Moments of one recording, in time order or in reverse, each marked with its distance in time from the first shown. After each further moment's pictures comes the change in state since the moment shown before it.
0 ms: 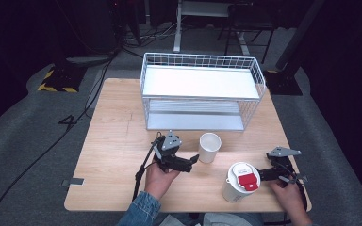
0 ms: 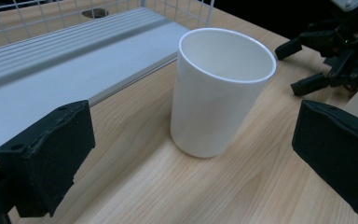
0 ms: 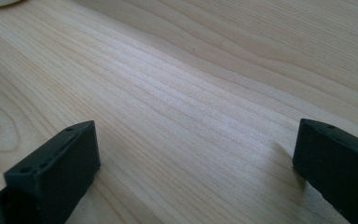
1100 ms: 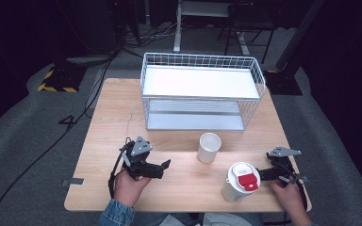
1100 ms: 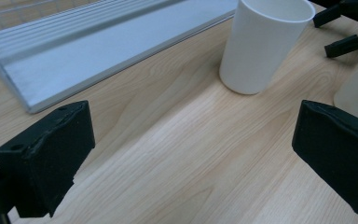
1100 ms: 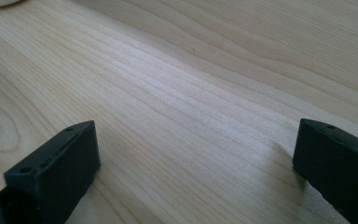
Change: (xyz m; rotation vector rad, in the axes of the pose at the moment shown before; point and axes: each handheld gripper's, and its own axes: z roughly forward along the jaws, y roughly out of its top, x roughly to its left) left arm 0.023 -0.018 -0.079 0.102 0.124 -0.016; right arm 0.000 0.000 0.000 0.000 0.000 0.000
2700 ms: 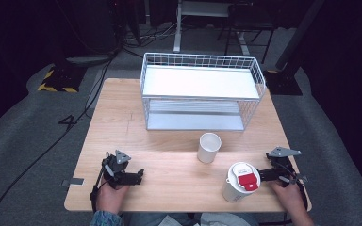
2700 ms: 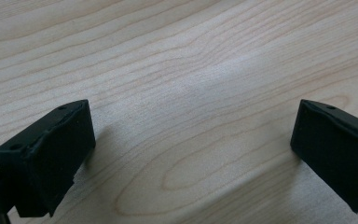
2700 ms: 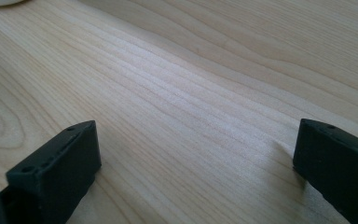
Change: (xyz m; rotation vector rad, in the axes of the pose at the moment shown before) left arm 0.053 -0.087 0.003 0.228 0.275 -0.156; right arm 0.000 0.000 0.000 0.000 0.010 -0.012
